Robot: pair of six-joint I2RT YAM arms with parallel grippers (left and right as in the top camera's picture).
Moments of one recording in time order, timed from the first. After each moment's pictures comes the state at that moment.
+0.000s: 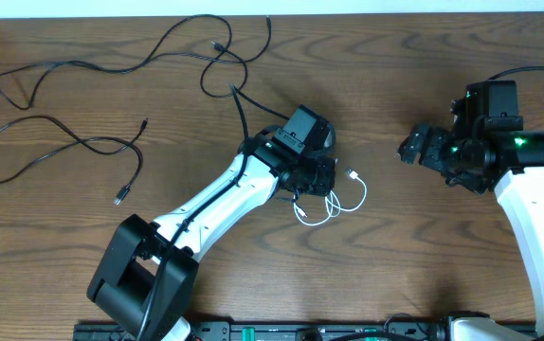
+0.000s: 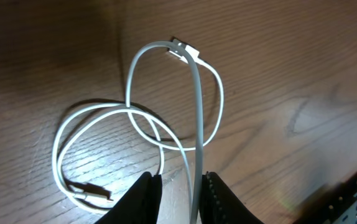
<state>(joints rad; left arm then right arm) -0.66 1.75 1.22 -0.61 0.35 -0.48 0.04 1.39 1.19 -0.99 -0.16 0.44</state>
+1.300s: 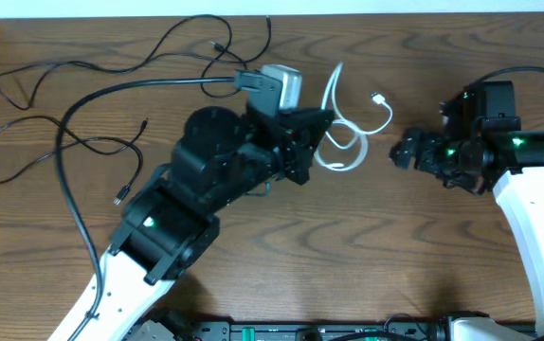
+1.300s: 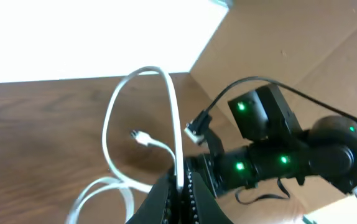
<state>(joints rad) -0.66 1.14 1.28 -0.36 0.24 -0.49 0.06 1.39 1.19 -0.99 -0.30 0.31</state>
